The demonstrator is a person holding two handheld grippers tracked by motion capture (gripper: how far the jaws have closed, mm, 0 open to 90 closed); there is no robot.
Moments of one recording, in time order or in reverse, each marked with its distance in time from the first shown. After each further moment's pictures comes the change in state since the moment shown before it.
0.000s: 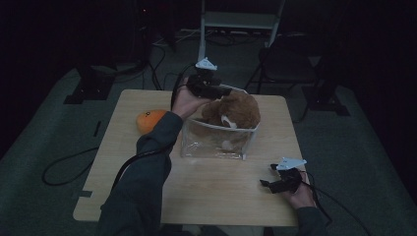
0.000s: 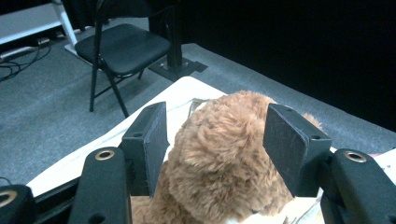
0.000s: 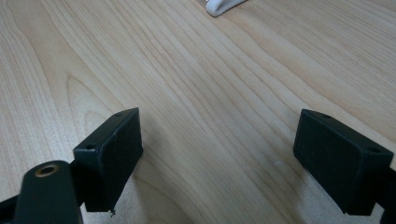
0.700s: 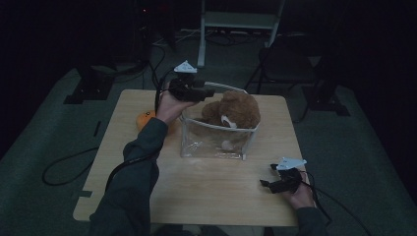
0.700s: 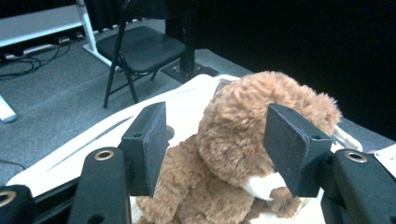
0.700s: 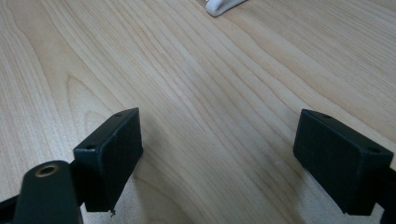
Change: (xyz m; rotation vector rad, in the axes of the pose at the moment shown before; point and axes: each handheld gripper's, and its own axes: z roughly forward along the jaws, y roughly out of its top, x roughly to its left) left arm 0.020 -0.030 -0.034 -0.037 0.044 -0.055; right arm 0.000 0.000 0.000 0.000 0.000 -0.001
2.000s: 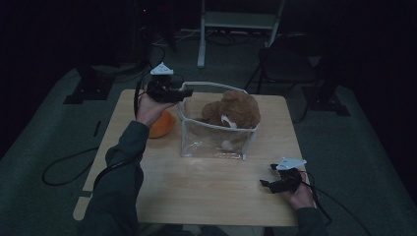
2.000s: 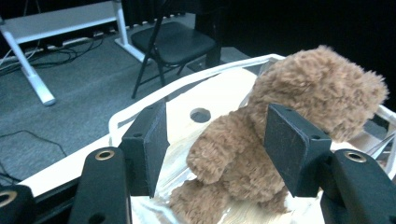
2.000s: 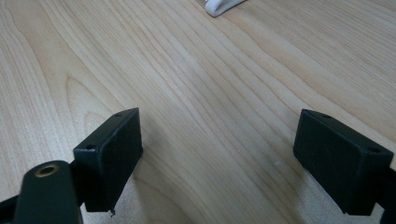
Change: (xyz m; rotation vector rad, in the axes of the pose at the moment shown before) left arm 0.036 -0.030 -0.041 -0.002 0.103 -0.042; right arm 0.000 0.000 0.000 0.001 -0.003 0.004
